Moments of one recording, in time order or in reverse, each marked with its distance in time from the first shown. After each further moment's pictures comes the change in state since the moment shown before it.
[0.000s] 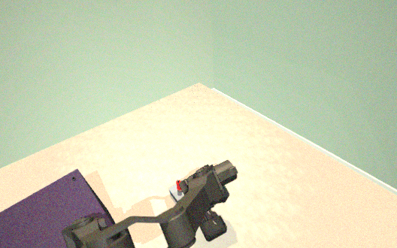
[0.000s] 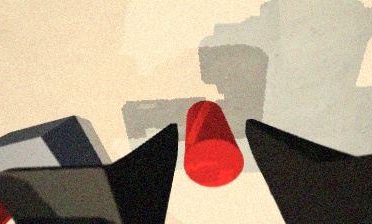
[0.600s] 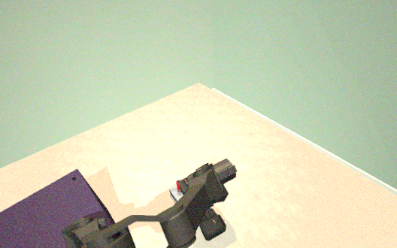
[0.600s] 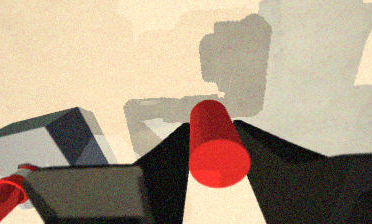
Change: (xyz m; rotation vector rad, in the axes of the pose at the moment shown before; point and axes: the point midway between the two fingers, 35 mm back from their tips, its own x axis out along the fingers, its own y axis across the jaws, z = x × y) arm -0.002 0.002 -0.003 -0.018 0.015 0.004
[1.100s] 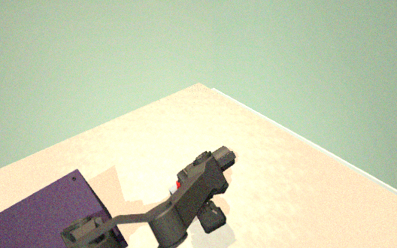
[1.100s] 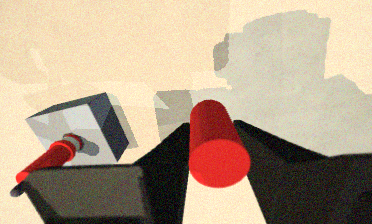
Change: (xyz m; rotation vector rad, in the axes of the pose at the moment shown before) arm -0.039 0.002 0.001 -0.003 0.002 0.009
